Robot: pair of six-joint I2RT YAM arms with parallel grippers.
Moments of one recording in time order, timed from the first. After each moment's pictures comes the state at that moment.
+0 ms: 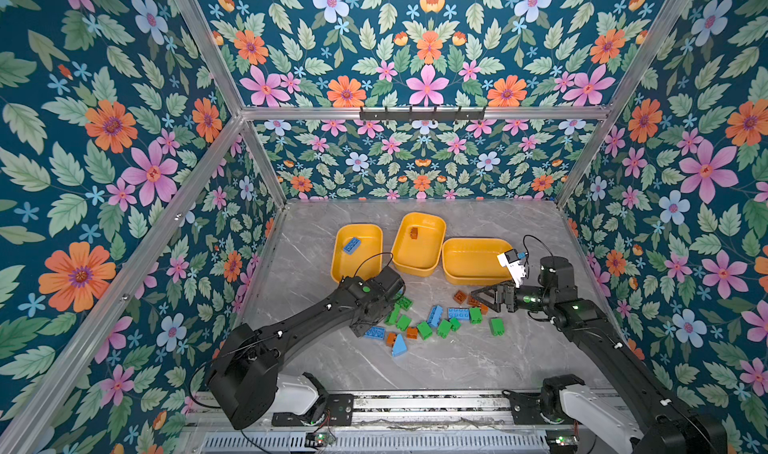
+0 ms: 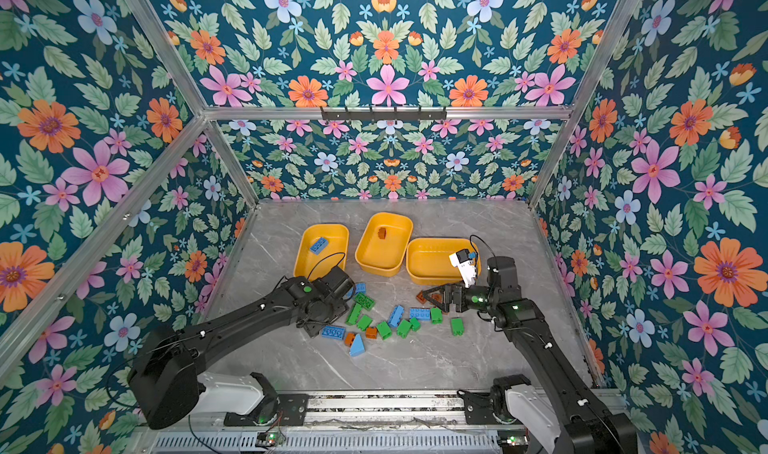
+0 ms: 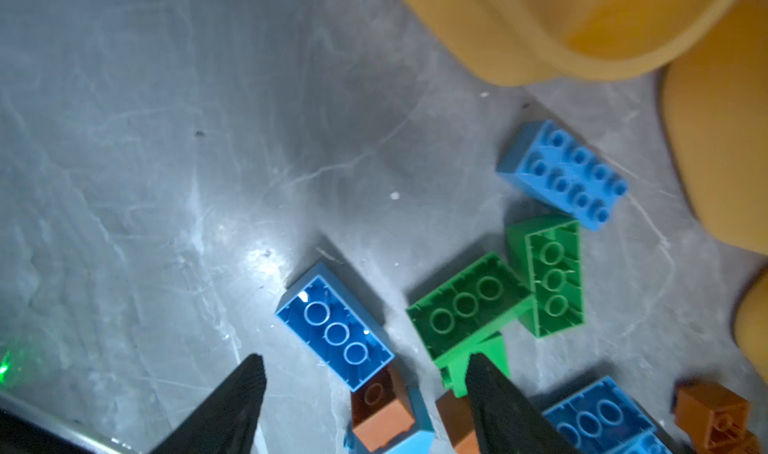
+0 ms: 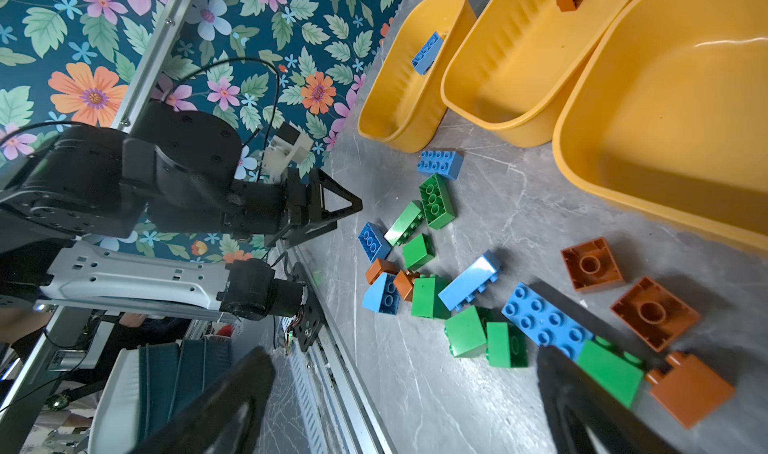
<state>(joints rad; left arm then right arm) -0.79 1.36 0.89 -0.95 -0.23 -1.48 0.16 0.94 0.63 -0.32 -0.93 0.31</state>
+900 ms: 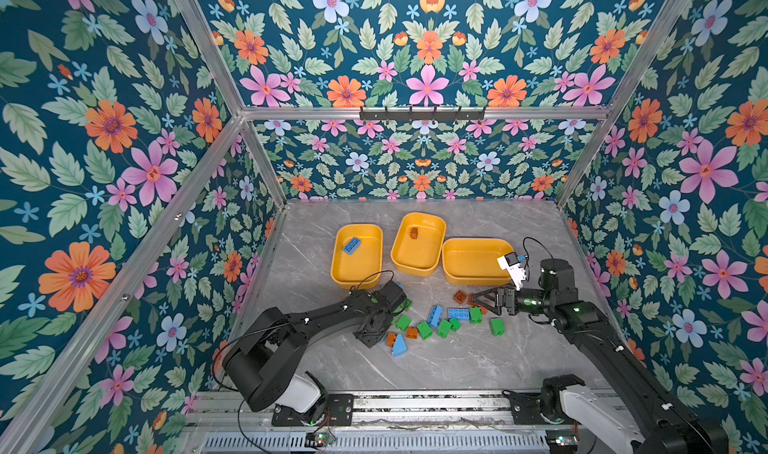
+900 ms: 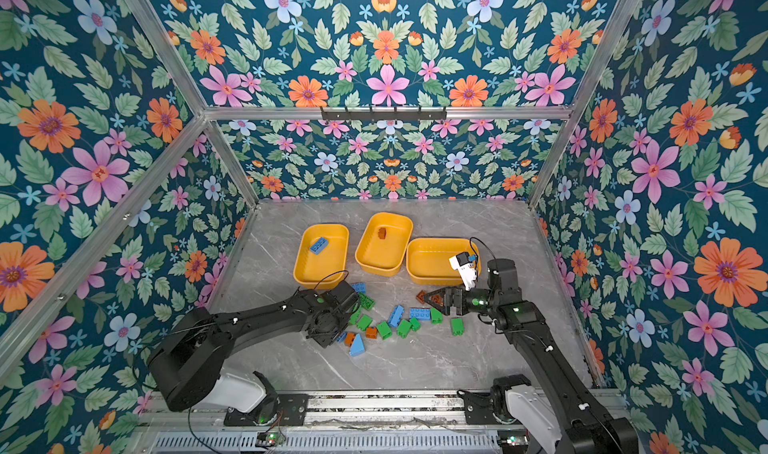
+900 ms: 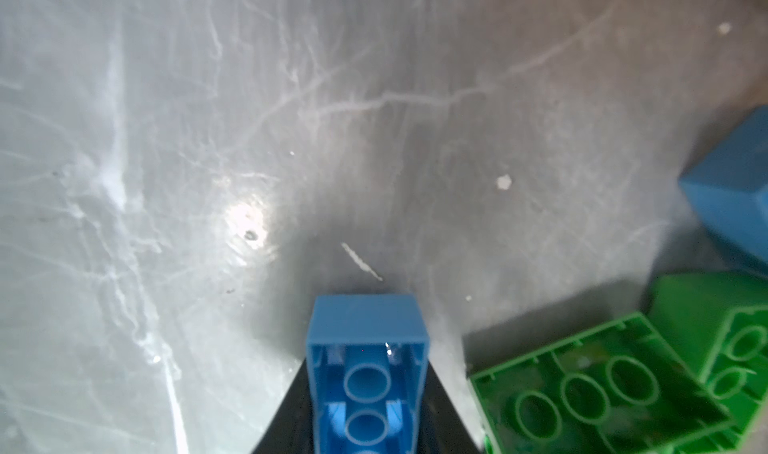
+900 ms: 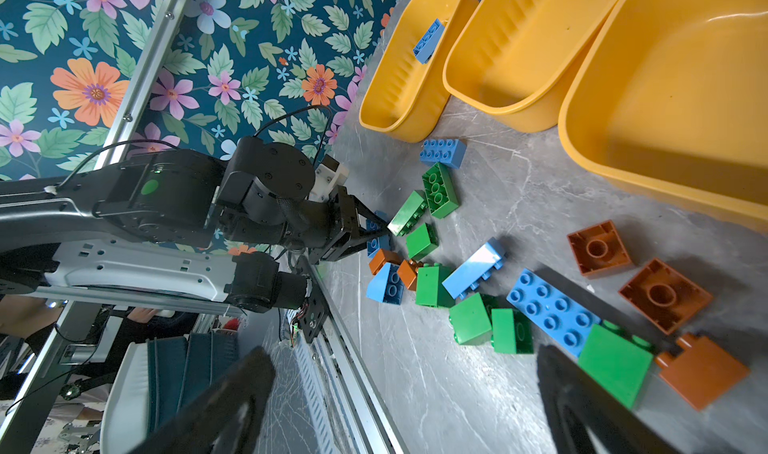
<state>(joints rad) -0.81 1.48 0.78 -0.75 -0.16 -1.65 0.16 0.93 0.62 -0.36 -0.93 0.31</state>
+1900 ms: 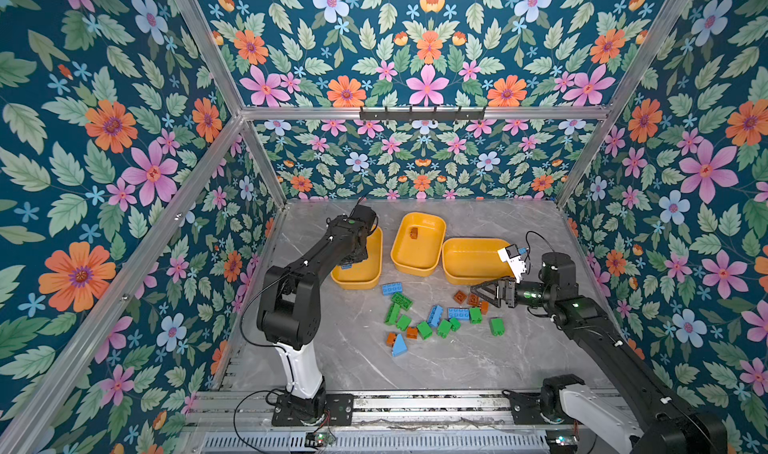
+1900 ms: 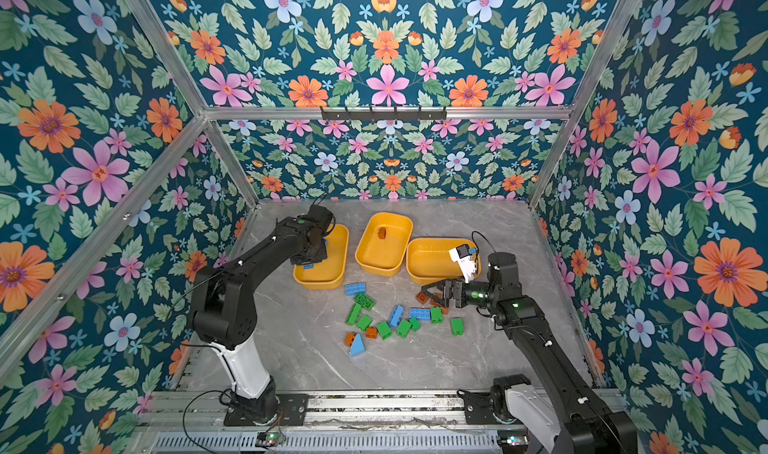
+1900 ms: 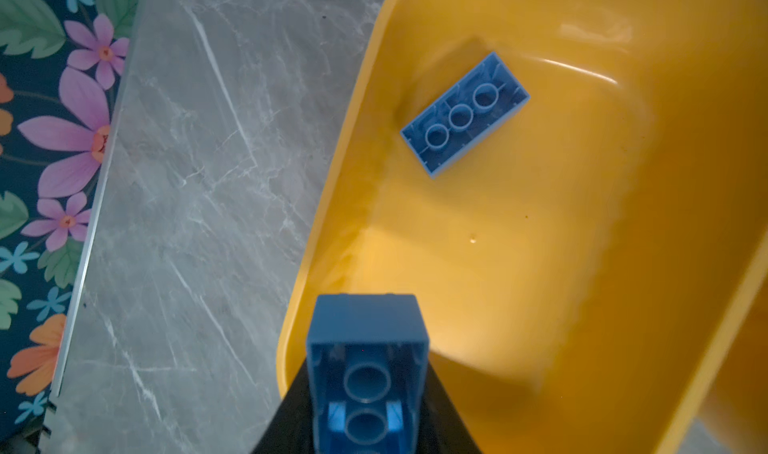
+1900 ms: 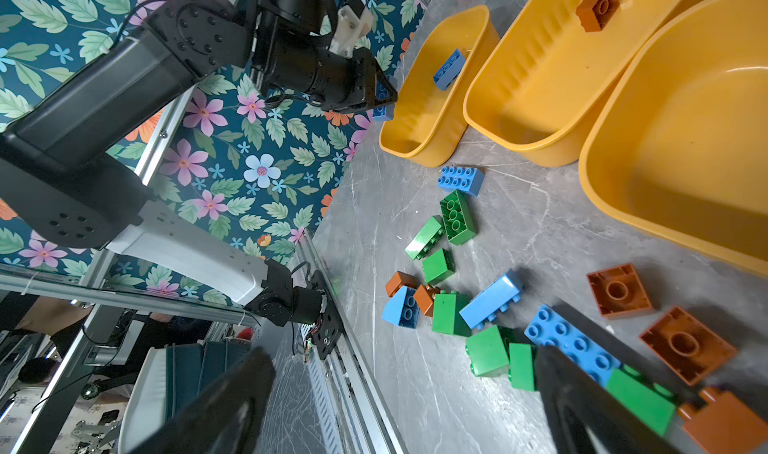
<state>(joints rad) -0.36 1.87 1.49 -0.92 -0.42 -0.51 0.16 0.96 0.65 -0.26 -0.97 0.37</state>
